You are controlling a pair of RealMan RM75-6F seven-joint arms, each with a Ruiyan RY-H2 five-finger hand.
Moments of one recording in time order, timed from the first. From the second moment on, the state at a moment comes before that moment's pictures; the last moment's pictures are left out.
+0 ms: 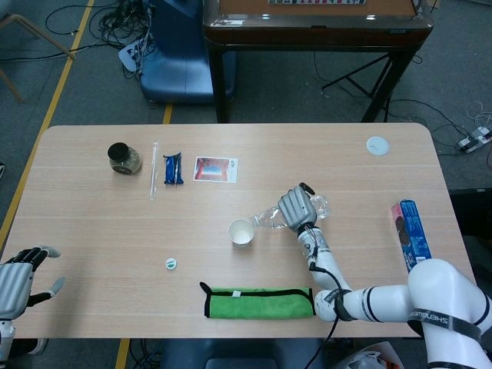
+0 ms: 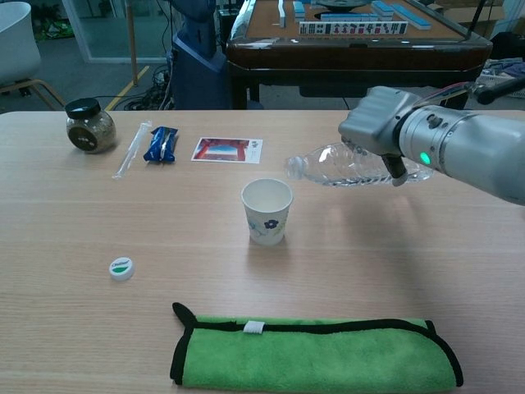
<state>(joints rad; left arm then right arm) -0.09 -1.10 -0.04 -1.64 1.48 1.47 0.09 1.11 -1.59 0.02 -1.54 -0.46 1.16 -1.37</state>
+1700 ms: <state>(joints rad) -0.09 -1.09 -0.04 -1.65 1.47 1.47 0.08 1.18 -1.63 0.03 -1.58 -0.37 1.28 -1.58</state>
